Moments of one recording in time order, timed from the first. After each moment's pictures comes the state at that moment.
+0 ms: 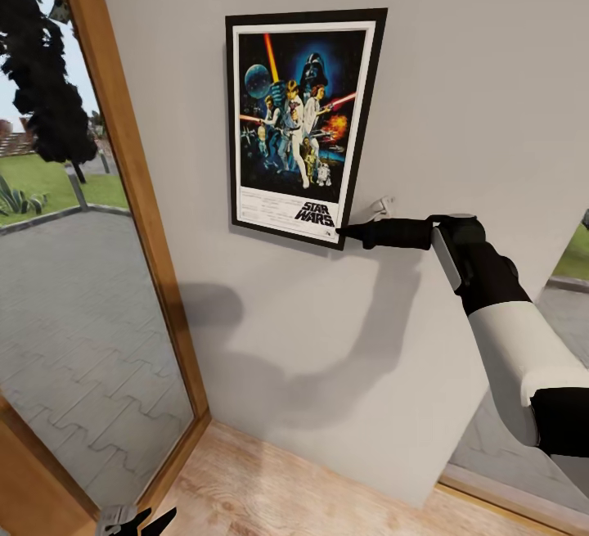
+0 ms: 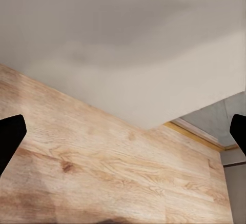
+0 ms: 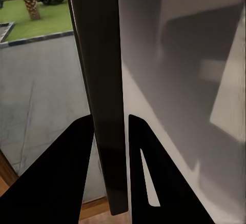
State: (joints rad) left arm -0.34 0.32 -0.24 -0.16 0.74 -0.24 -1.00; right arm -1.19 -0.15 0.12 -0.94 -0.08 0.62 1.00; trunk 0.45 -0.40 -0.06
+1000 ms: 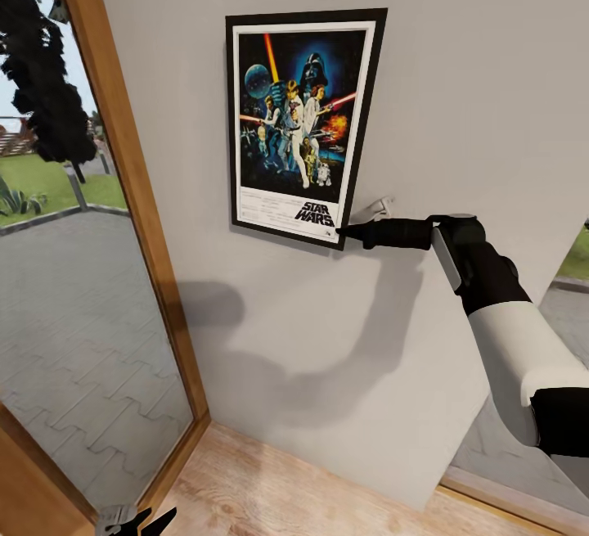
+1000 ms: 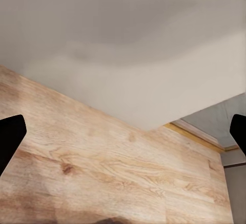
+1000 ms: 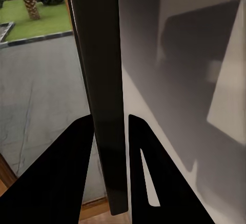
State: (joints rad) left arm -0.34 0.32 -0.24 -0.16 0.74 -0.24 -1.00; right arm -1.19 -0.15 0.12 -0.94 -0.08 0.62 1.00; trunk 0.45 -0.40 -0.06
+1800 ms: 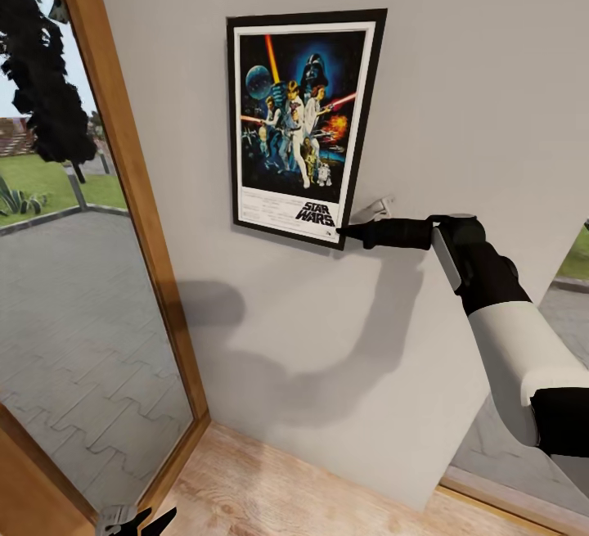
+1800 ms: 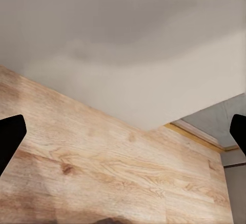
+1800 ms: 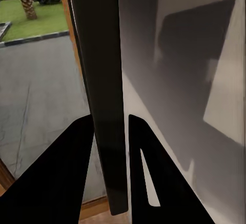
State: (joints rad) left arm -0.34 0.32 -0.24 -0.16 0.74 -0.24 -1.00; right arm -1.19 -0.15 0.12 -0.94 -0.08 0.62 0.99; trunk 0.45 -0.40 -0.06
